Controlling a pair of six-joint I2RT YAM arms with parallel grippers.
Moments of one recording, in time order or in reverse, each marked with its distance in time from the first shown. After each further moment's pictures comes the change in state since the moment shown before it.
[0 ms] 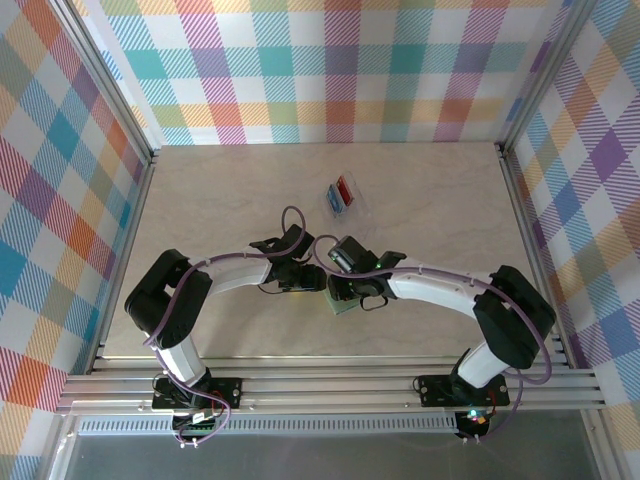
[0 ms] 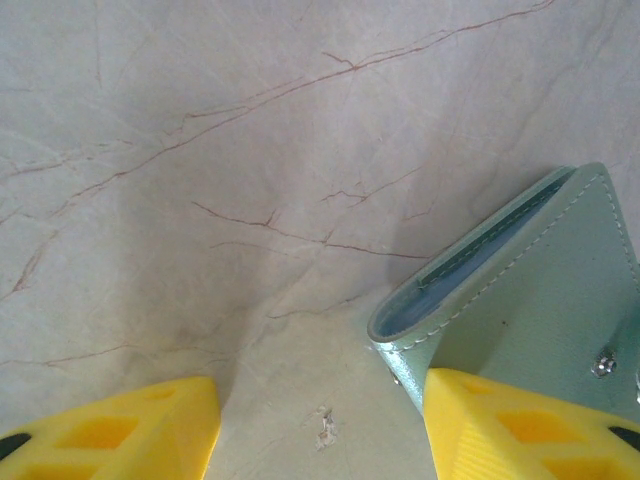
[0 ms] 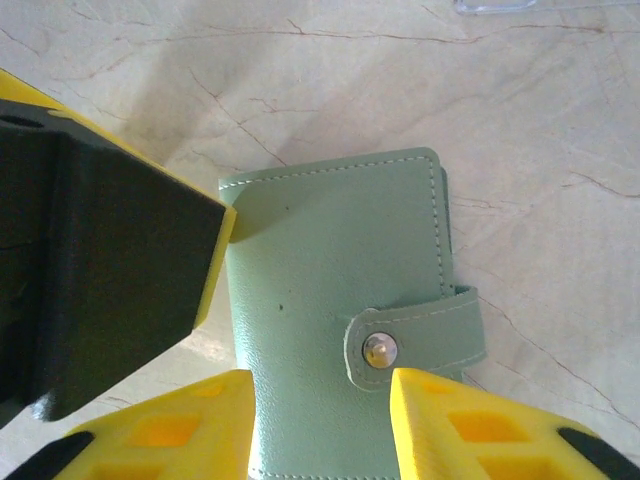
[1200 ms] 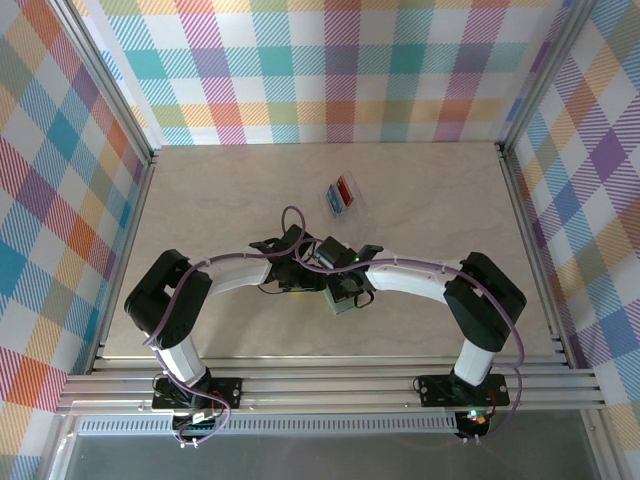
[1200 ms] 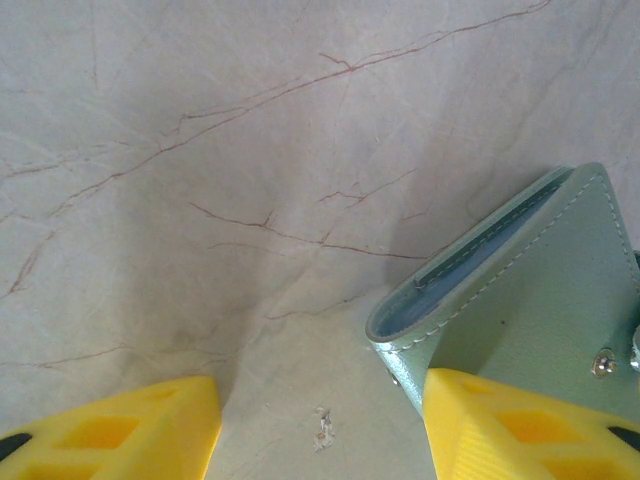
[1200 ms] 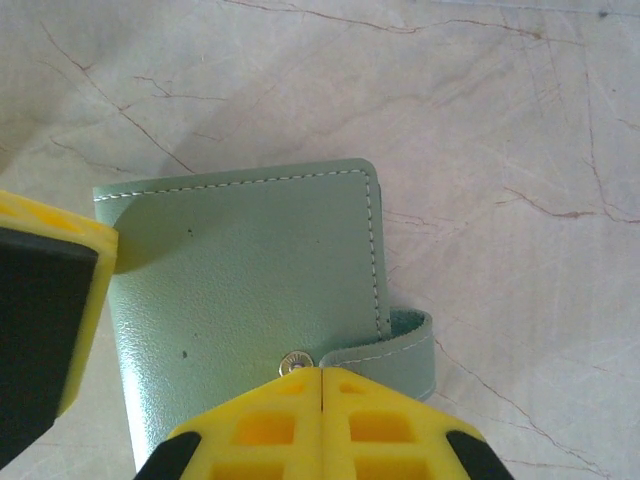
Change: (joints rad) left arm 0.000 -0.002 -0.004 0.006 0.002 0.000; right arm 0.031 0.160 0.137 -0.151 0.163 -0.043
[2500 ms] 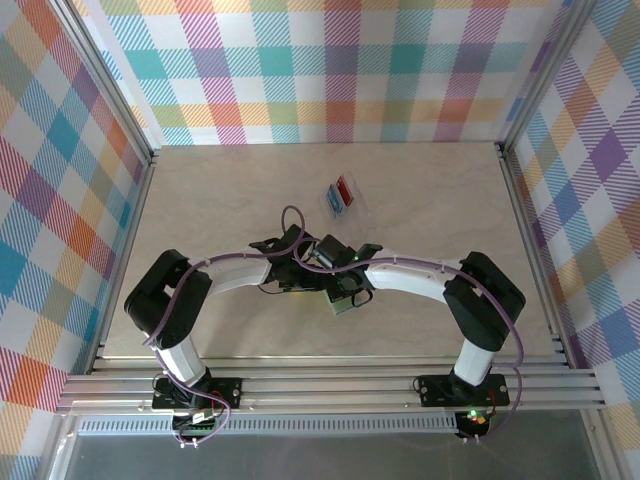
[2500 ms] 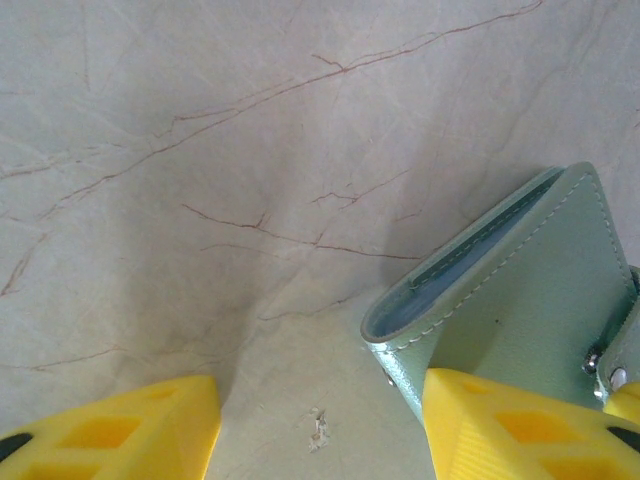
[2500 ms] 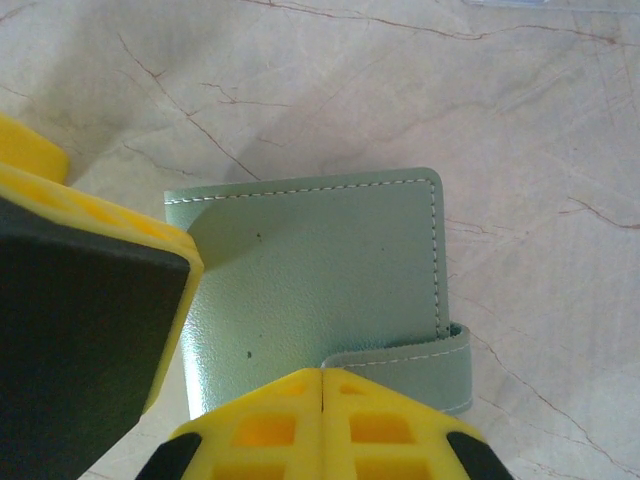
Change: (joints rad) left arm 0.000 -0.002 -0.002 0.005 0.007 0.000; right arm -0.002 0.006 0.014 0.016 -0.072 0.000
